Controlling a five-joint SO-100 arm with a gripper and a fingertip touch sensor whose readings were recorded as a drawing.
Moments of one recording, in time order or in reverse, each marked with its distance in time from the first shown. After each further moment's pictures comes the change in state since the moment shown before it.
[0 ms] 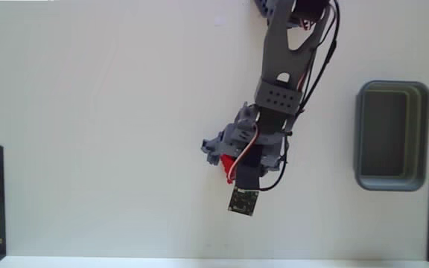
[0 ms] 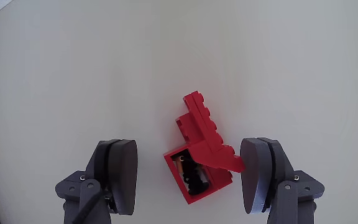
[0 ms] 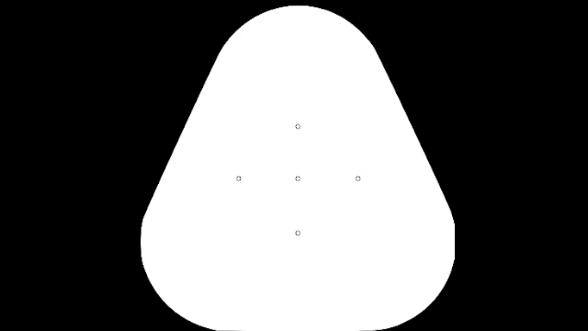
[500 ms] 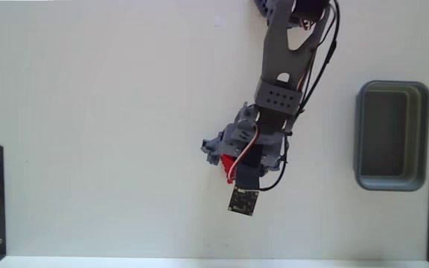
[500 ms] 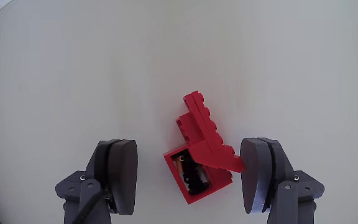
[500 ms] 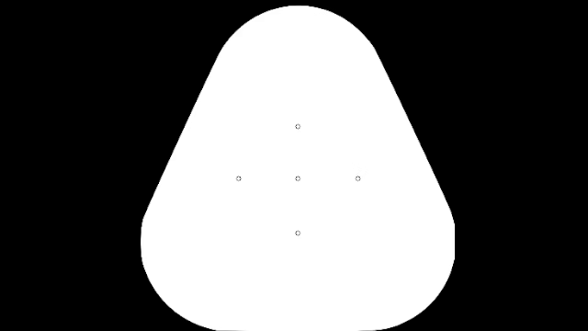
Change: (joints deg) arm 0.0 0.0 0.0 0.0 0.0
